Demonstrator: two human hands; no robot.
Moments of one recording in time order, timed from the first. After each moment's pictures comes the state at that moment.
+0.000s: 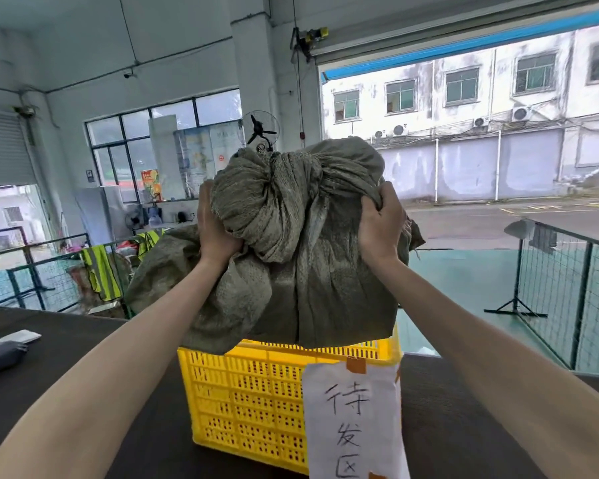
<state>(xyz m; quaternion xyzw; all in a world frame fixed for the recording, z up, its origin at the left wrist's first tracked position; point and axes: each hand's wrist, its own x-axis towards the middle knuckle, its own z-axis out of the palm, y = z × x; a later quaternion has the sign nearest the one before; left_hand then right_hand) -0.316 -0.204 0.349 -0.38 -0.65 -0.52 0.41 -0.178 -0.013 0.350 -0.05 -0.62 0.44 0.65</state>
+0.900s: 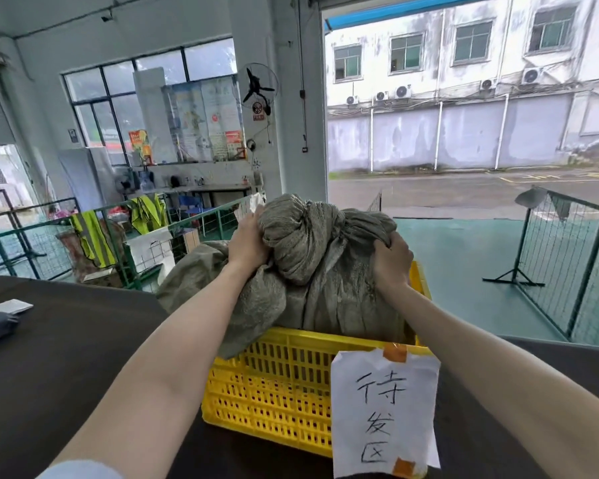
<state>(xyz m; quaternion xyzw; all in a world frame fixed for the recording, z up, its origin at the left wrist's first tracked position) -0.435 -0.164 0.261 -0.33 -0.84 -0.33 0.26 -0.277 0.017 0.226 -0.29 -0.71 0.44 0.47</state>
